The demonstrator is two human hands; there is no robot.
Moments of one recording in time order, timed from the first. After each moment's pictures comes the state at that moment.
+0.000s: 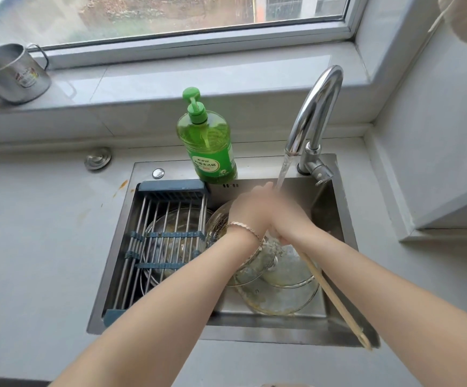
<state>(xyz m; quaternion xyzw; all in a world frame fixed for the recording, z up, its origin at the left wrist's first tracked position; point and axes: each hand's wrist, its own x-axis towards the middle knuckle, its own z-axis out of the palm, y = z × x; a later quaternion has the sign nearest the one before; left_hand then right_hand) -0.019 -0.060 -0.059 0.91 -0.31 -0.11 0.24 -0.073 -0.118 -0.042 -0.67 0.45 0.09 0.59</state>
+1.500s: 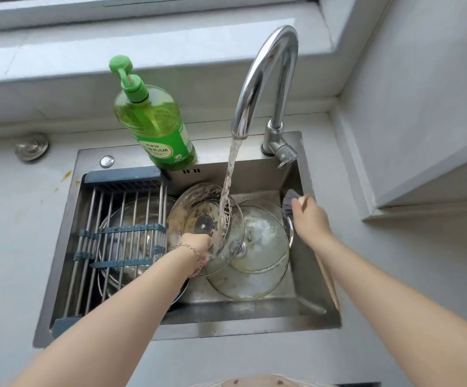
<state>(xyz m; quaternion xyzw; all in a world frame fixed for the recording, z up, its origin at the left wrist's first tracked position) -0.022 -0.022 -0.147 0.80 0.18 -0.46 0.34 -0.146 -0.206 -0.154 -0.75 0.52 0.00 0.41</state>
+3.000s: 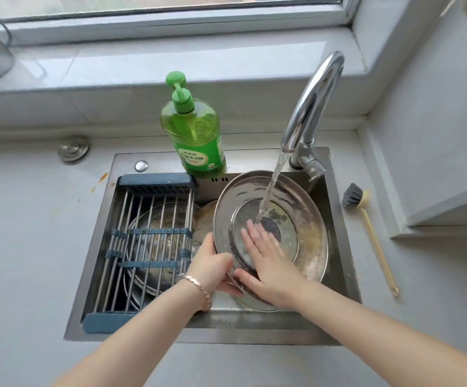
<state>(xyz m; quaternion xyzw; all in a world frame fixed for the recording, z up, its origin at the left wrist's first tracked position) -0.042 0.024 -0.061 0.70 0.08 -0.49 0.52 -0.133 -0.093 -0.121 -0.94 0.09 0.18 0.28</state>
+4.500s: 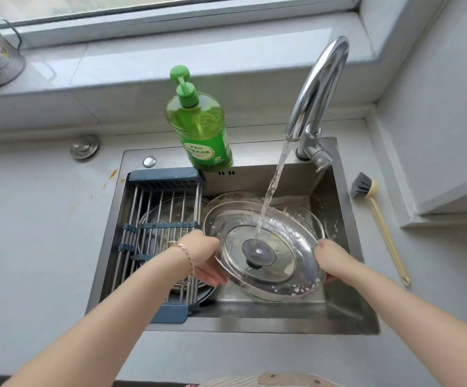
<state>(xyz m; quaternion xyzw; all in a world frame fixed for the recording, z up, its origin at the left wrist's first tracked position) -0.007 0.030 -0.041 0.80 0.06 -0.54 0.24 -0.161 -0.154 -0.138 -0.70 0.48 0.25 0.46</state>
